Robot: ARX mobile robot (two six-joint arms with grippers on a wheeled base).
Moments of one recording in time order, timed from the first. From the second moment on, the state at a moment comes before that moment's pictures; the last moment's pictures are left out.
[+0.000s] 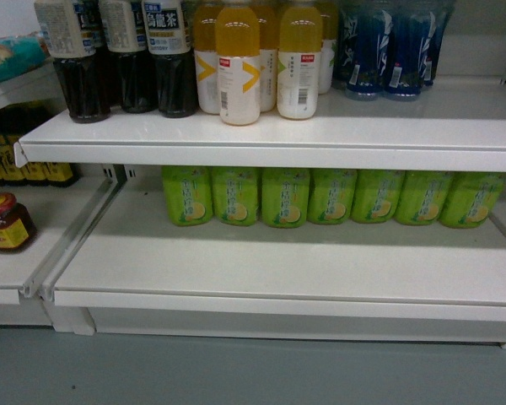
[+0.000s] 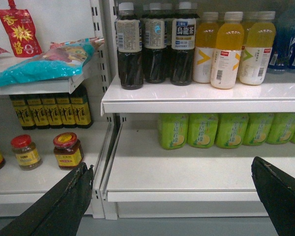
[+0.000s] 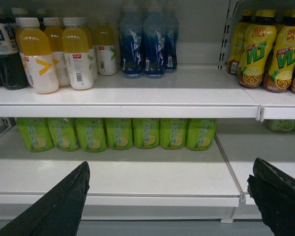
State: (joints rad) left arm 0.00 0.01 0.01 0.00 0.00 0.00; right arm 0.00 0.00 0.01 0.00 0.00 0.00
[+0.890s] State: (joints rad) left arm 0.00 0.01 0.01 0.00 0.00 0.00; right arm 0.00 0.00 0.01 0.00 0.00 0.00
